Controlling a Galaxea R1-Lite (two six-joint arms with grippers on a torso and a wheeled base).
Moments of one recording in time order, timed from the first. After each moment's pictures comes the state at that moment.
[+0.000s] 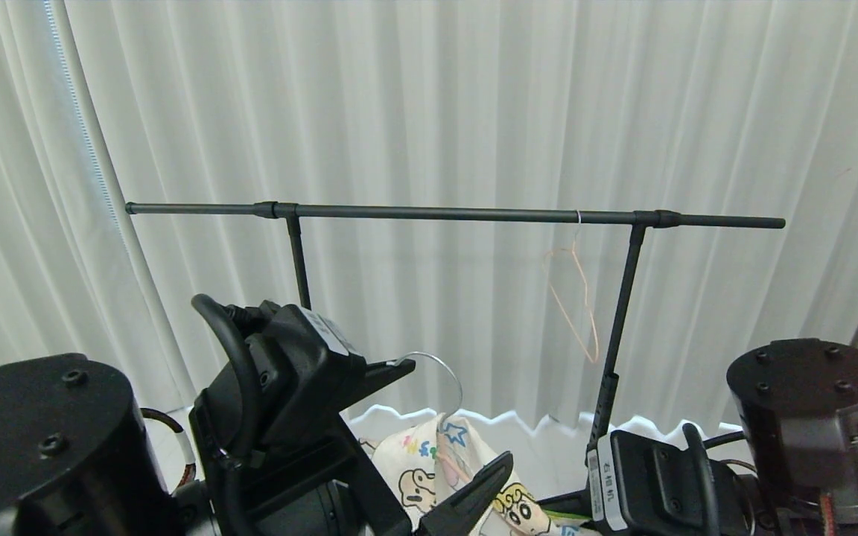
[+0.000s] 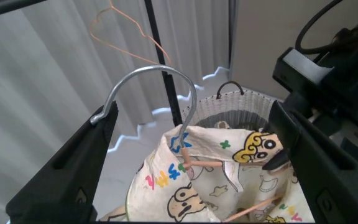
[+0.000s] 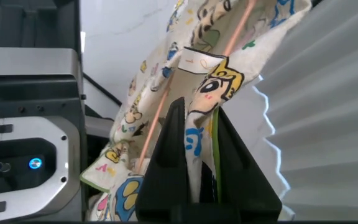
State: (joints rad) left arm -0.98 1.40 -0.51 -0.72 0.10 0.07; right arm 1.01 1.49 -0.64 -0.33 0.29 -0.39
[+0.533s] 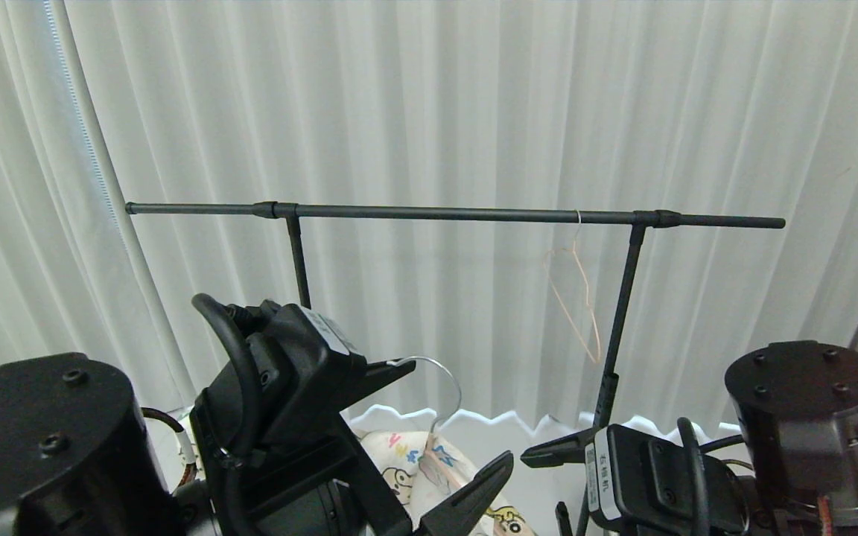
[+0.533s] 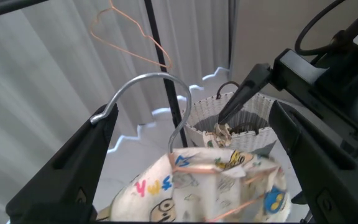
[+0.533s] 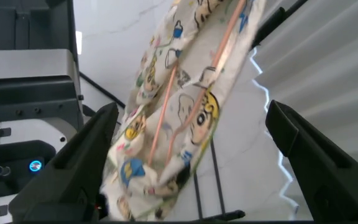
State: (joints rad) left arm -0.98 1.40 -0.51 -0.72 0.10 0.07; right arm 1.01 1.50 -0.63 -0.33 0.28 -0.34
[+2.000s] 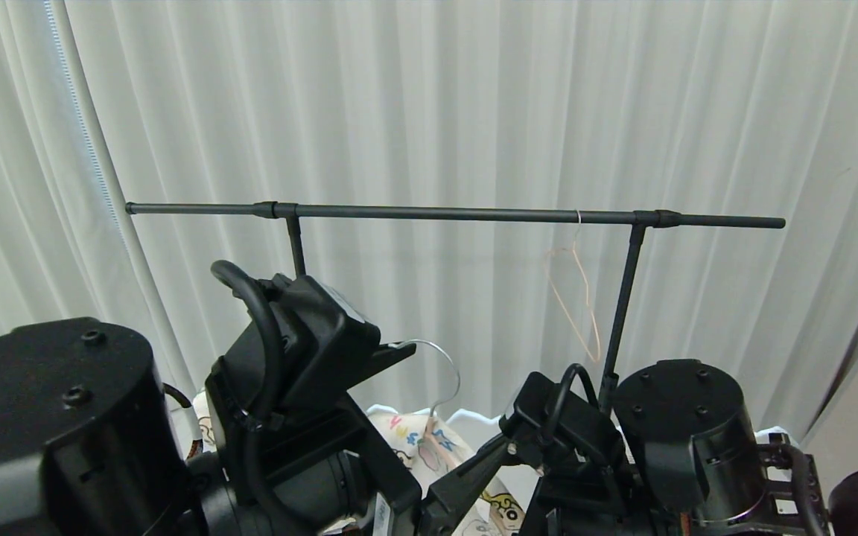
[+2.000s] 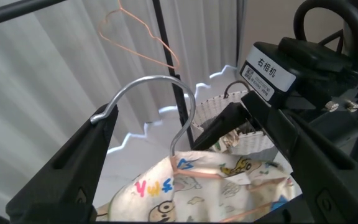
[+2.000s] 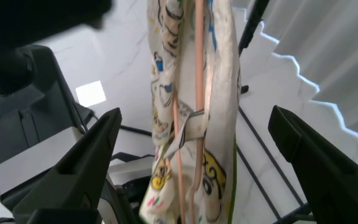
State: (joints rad) left arm -0.98 1.41 -0.58 -0.69 0.11 0.08; right arm 1.09 1.71 -0.69 -0.46 0.10 0.11
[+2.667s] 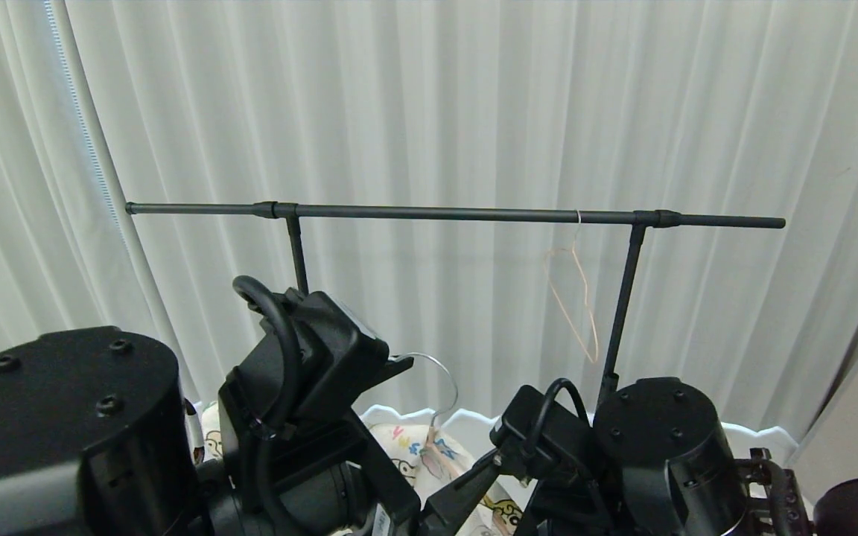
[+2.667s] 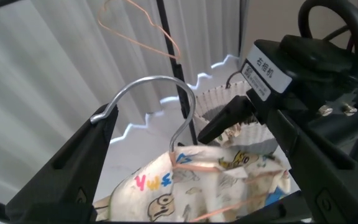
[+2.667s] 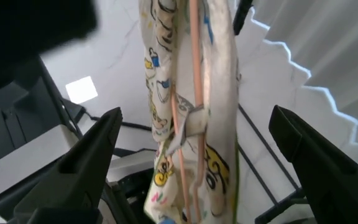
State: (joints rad) left arm -0.99 1.41 -0.58 -0.63 0.11 0.08; right arm 1.11 1.74 -0.69 -0.45 0.02 0.14
